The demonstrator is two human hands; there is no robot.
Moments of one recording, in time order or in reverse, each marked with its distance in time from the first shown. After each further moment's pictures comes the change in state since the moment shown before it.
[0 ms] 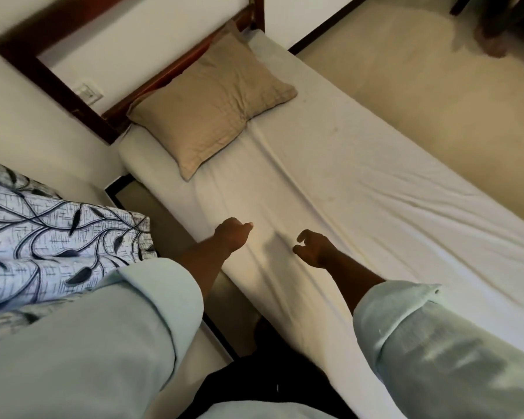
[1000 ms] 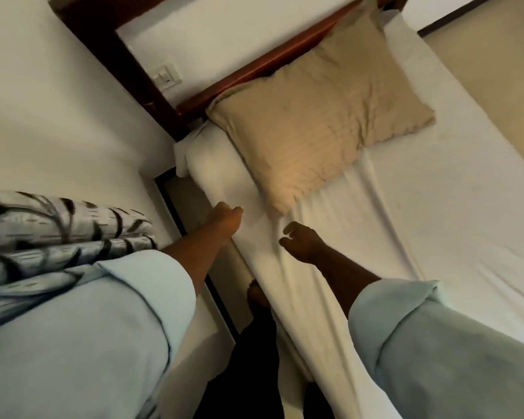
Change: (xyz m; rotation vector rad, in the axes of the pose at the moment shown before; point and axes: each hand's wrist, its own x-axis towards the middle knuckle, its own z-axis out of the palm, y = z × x) left_hand 0.312 -0.173 -0.229 -0.489 0.107 -0.318; right_hand 0.275 -0.319 0.088 -0.046 -0.160 -0.170
